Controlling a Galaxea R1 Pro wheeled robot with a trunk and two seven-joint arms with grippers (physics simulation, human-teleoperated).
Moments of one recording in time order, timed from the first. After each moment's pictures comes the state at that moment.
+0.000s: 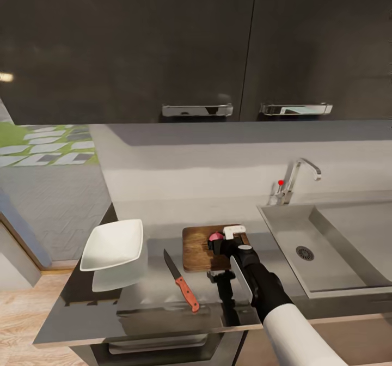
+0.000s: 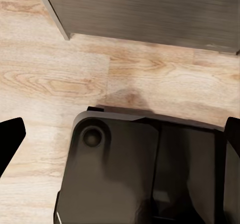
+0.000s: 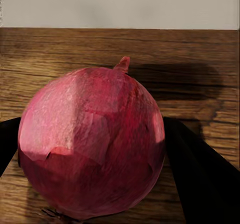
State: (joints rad) left arm 0.38 -0.07 -0.02 -0.90 0.13 -0.14 0.07; right arm -0.66 0.16 0.17 -0.88 -0.04 0.47 -0.05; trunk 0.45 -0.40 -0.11
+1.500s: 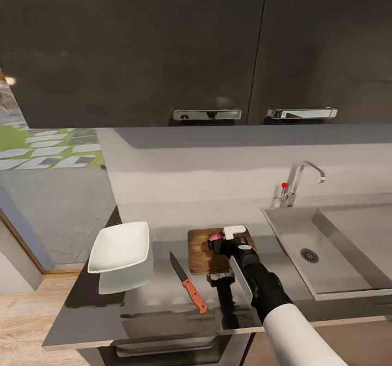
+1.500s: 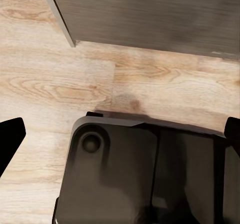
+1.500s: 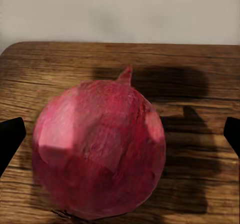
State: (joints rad) left arm 0.38 -0.07 -0.02 -0.91 0.13 -0.14 0.07; right arm -0.66 0.16 0.16 -0.88 -0.04 0.47 -0.05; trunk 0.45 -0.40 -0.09
